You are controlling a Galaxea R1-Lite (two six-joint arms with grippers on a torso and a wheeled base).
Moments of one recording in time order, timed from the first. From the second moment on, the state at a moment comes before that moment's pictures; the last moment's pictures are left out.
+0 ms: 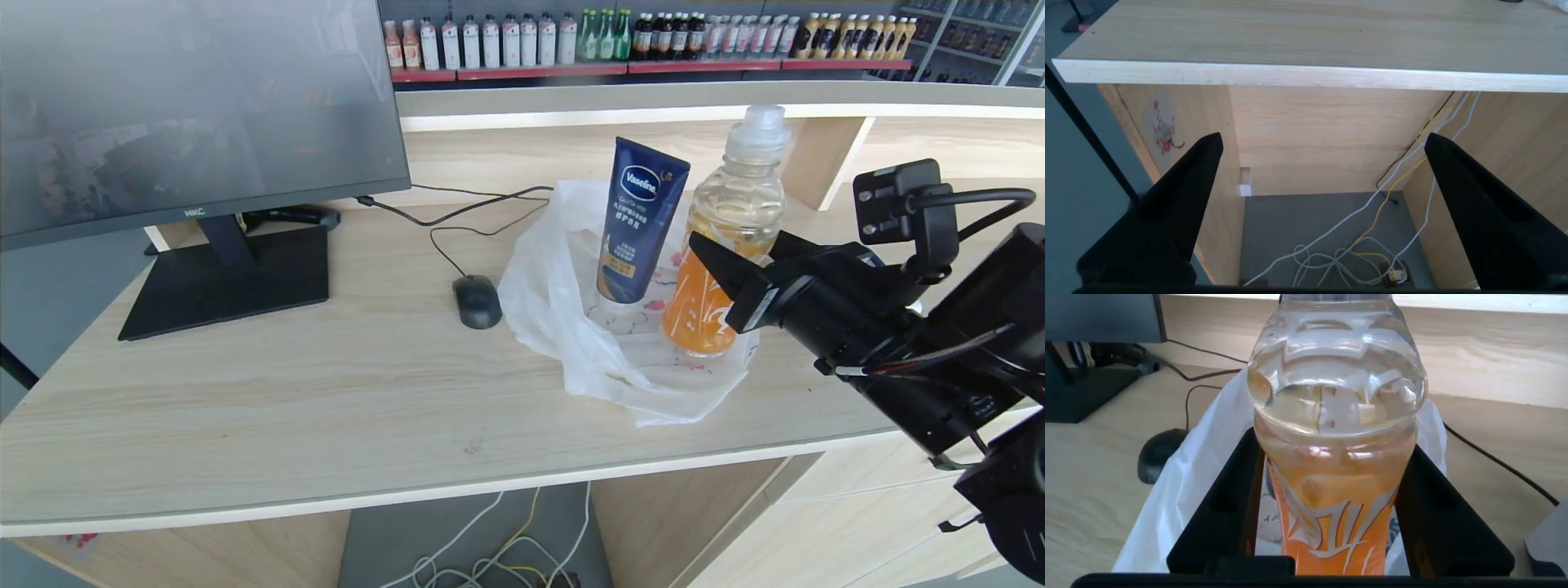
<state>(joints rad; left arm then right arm) 0.00 0.00 0.00 0.00 0.00 0.00 0.50 1.64 -0.63 -1.29 -0.11 -0.11</state>
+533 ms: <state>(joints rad) 0.00 0.00 0.00 0.00 0.00 0.00 0.50 1.69 -0.66 -1.29 -0.11 -0.11</state>
